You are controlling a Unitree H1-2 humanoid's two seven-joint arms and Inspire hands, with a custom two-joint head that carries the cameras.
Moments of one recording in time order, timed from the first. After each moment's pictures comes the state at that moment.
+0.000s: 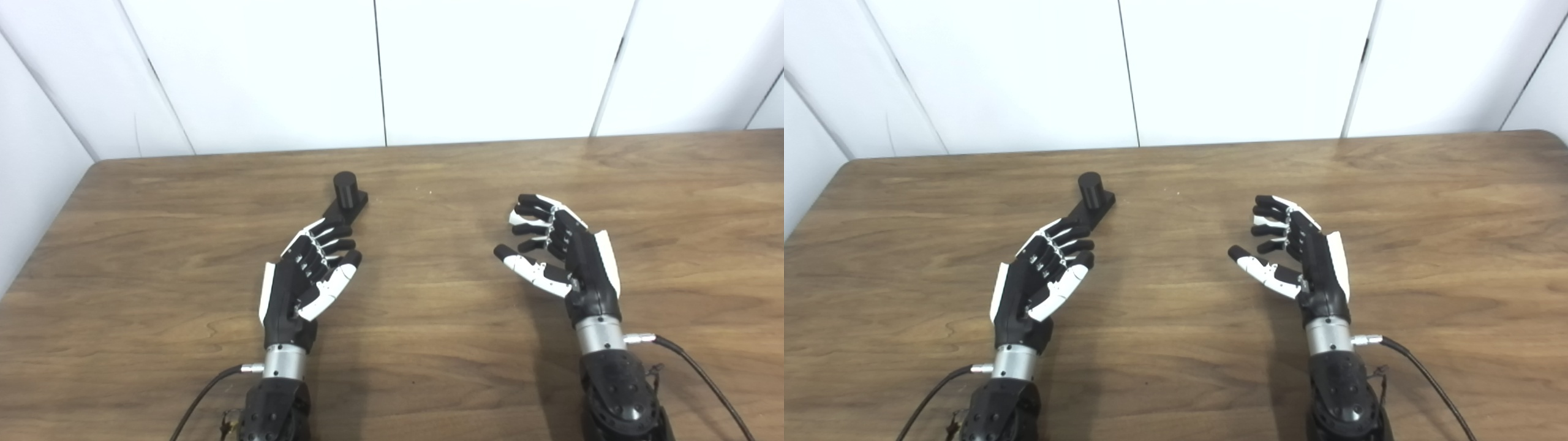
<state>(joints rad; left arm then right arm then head) -0.01 -0.07 -0.01 -0.06 -0.02 -0.14 0.03 -0.08 0.01 0.04 -0.13 -0.22 0.03 -0.09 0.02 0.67</state>
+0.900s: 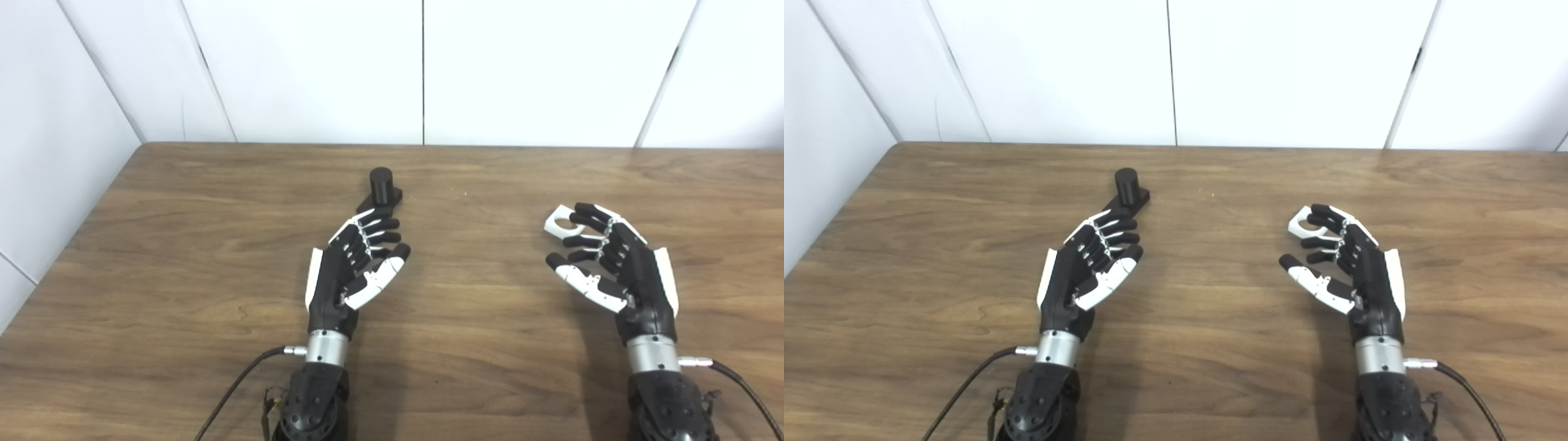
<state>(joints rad) -0.03 -0.11 -0.04 -0.03 0.08 -0.18 0.08 -0.07 -0.05 0.01 -0.11 -0.16 -0.01 -0.08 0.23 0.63</state>
